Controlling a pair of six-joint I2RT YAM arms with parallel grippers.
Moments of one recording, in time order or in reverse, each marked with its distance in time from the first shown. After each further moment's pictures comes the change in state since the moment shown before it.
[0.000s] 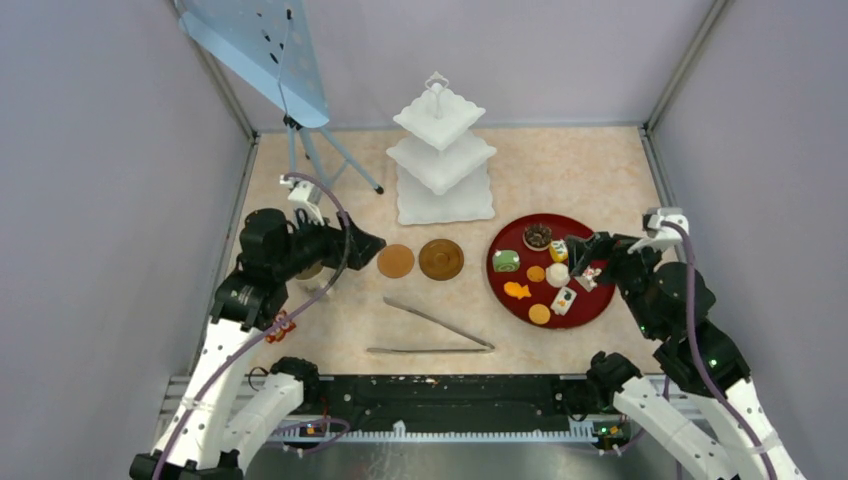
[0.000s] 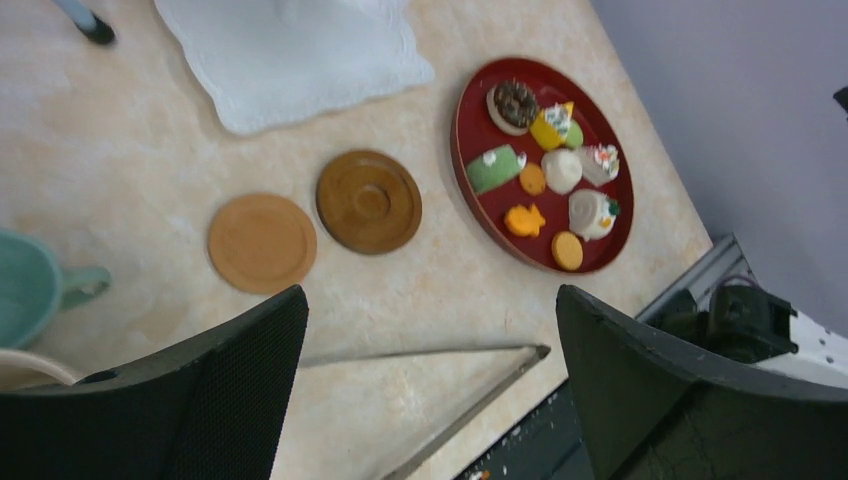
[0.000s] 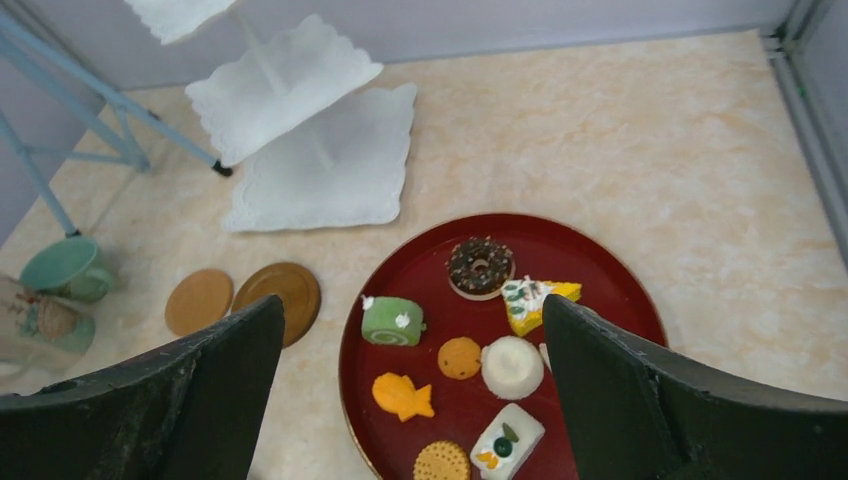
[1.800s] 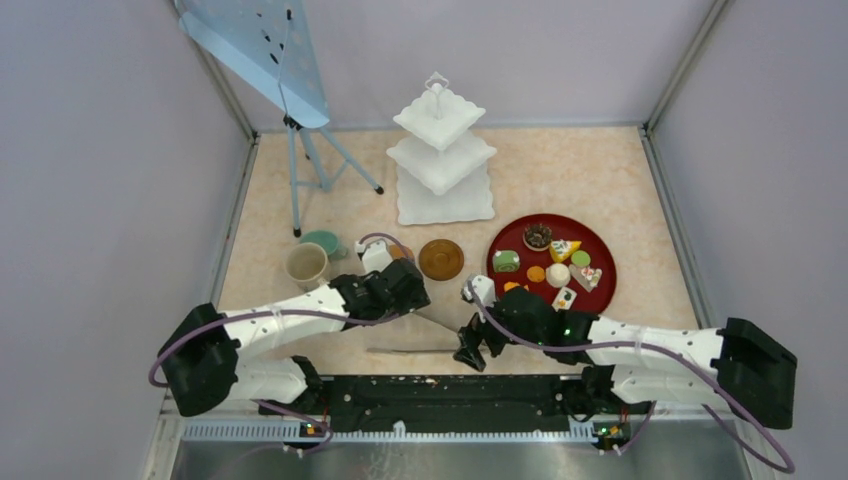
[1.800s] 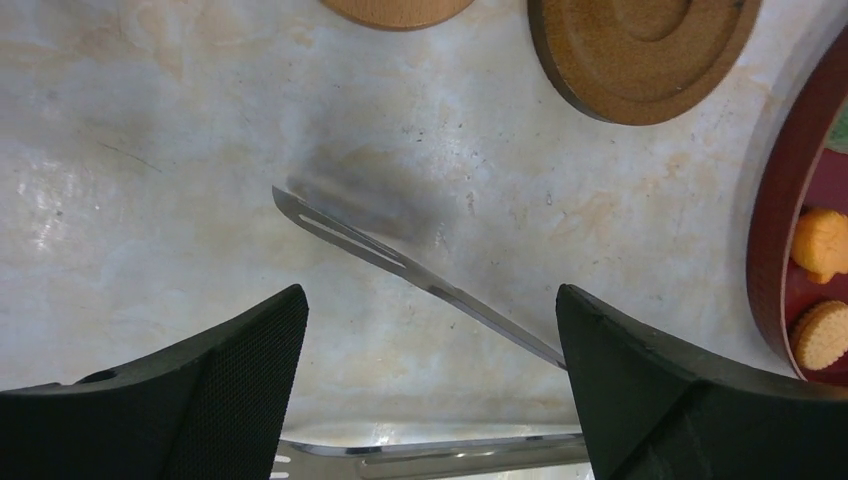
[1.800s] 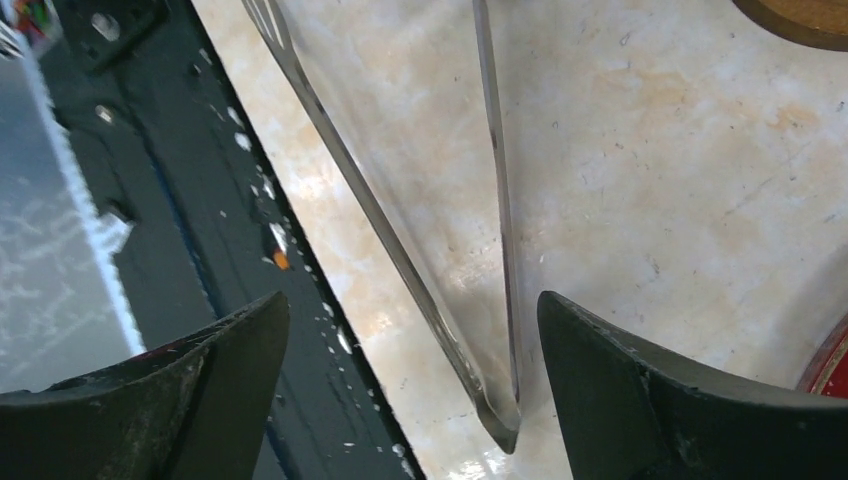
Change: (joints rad) left arm -0.702 0.516 -0.227 -0.023 -0.838 -0.846; right arm 0.533 0.623 -0.450 0.602 -0.544 0.004
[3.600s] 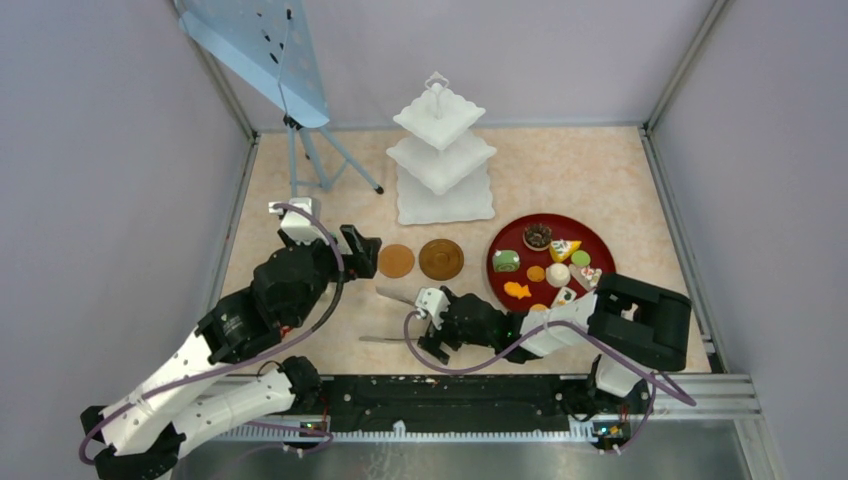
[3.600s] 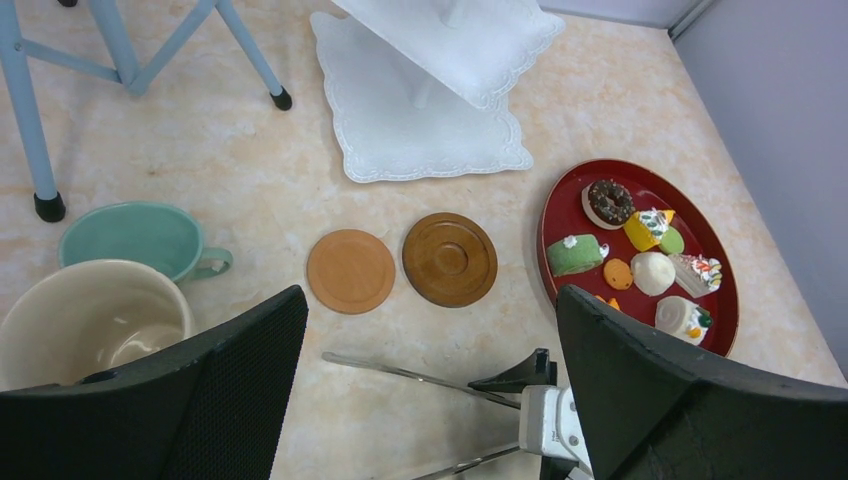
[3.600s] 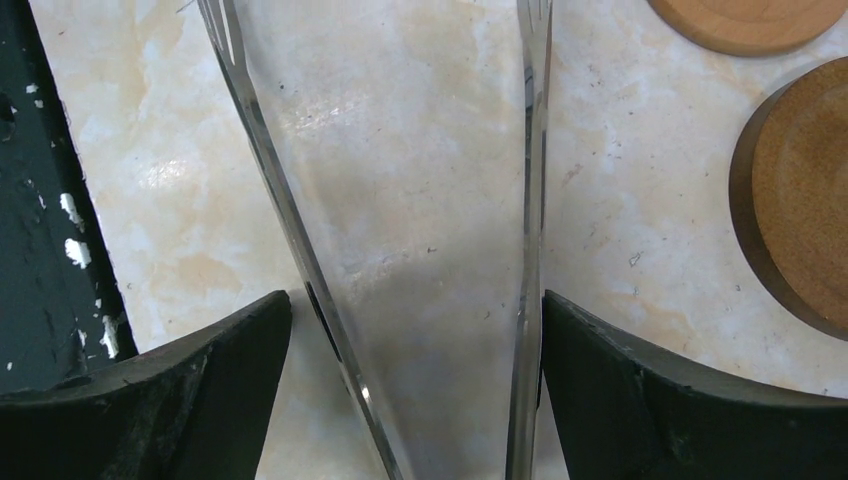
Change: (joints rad) left arm 0.024 -0.601 0.262 -0.092 -0.182 0.704; right arm 0.116 0.595 0.116 0.496 0.172 -0.321
